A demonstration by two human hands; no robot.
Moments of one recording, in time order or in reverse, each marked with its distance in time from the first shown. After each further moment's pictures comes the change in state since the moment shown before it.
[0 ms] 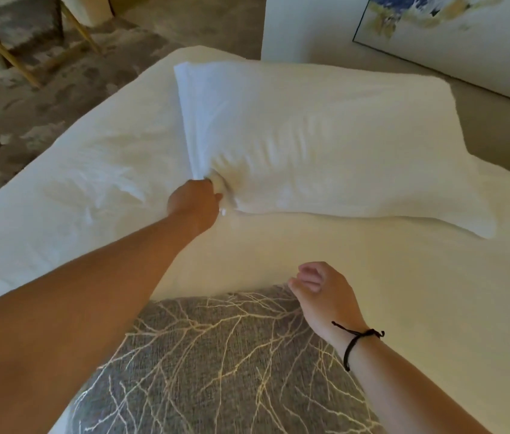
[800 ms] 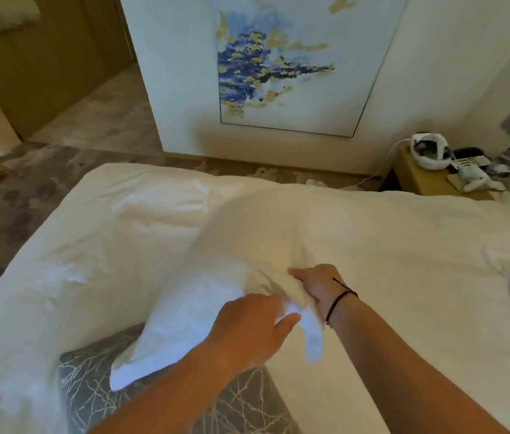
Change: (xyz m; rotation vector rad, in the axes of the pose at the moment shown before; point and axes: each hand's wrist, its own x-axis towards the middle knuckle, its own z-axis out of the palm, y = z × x) left_hand -0.381 0.276 -0.234 -0.157 -0.312 0.757; right_hand -0.226 -0.007 -0.288 0.685 0.229 0.466
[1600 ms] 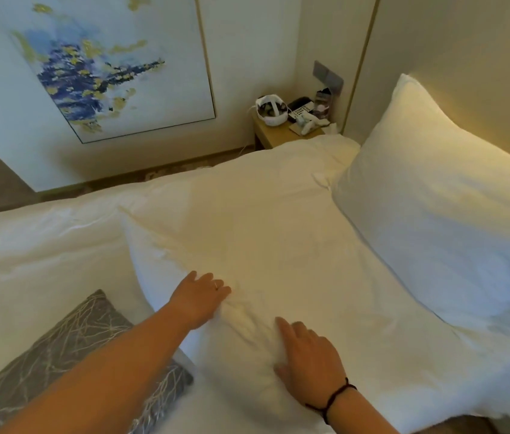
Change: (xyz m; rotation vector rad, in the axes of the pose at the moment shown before) left_hand 0.036 0.217 0.152 0.898 -0.421 0.462; right_hand -0.180 0.287 -0.287 -1.069 0.211 -0.402
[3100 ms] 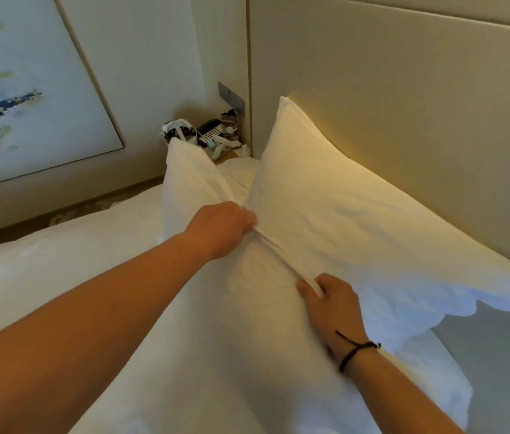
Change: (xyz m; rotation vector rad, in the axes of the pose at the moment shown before) left_hand 0.265 0.147 -0.339 -0.347 0.478 0.150; right_hand 0.056 0.321 -0.168 0.731 0.668 0.467
